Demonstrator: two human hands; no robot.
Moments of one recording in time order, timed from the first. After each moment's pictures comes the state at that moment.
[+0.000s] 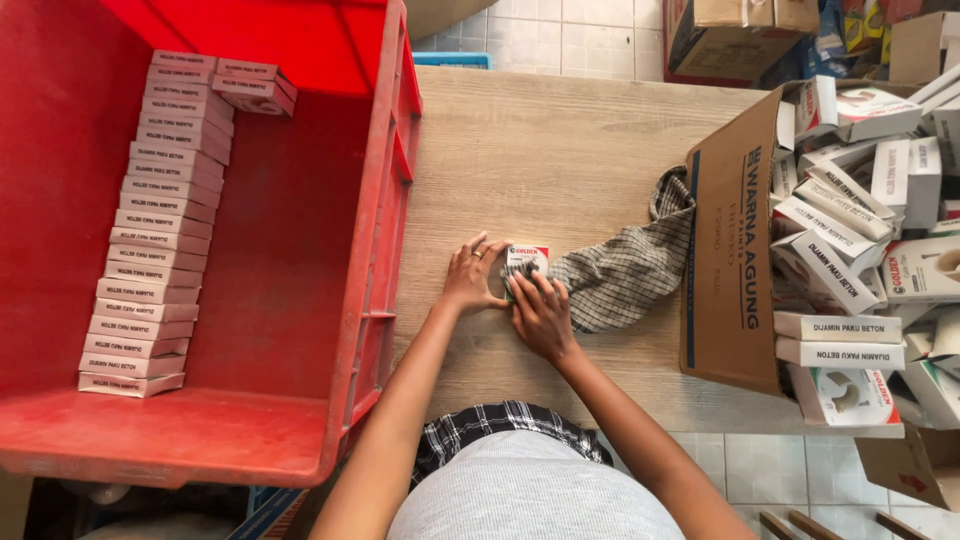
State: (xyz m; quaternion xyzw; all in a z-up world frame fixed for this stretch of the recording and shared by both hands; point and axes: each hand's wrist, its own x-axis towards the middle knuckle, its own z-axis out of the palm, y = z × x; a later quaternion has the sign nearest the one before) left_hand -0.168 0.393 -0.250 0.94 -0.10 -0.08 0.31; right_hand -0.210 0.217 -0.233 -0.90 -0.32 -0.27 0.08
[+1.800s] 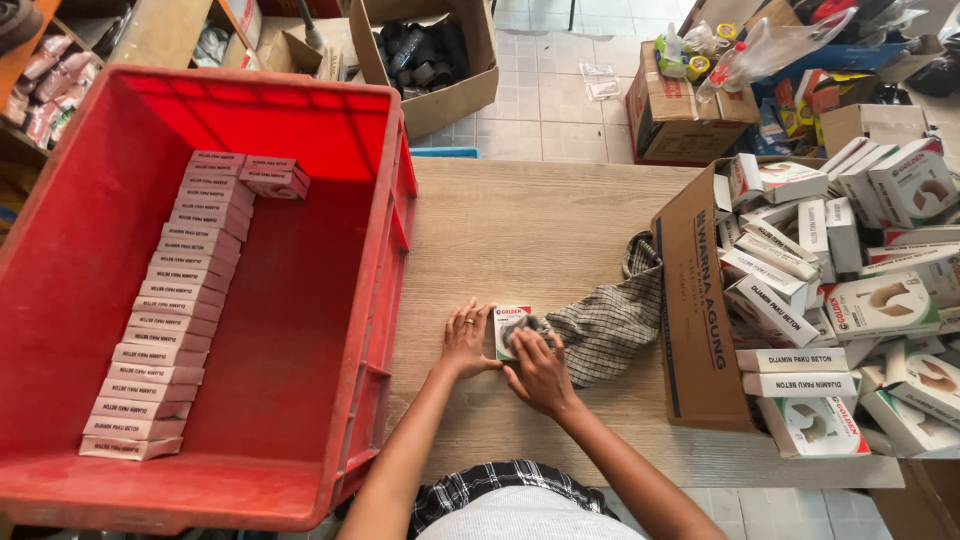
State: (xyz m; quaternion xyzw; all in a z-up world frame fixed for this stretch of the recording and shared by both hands) left_hand -0.185 0.380 -0.233 0.95 -0.08 -0.10 0.28; right_hand -0.214 0.197 -0.224 -0.93 -0.32 -0.14 0.09
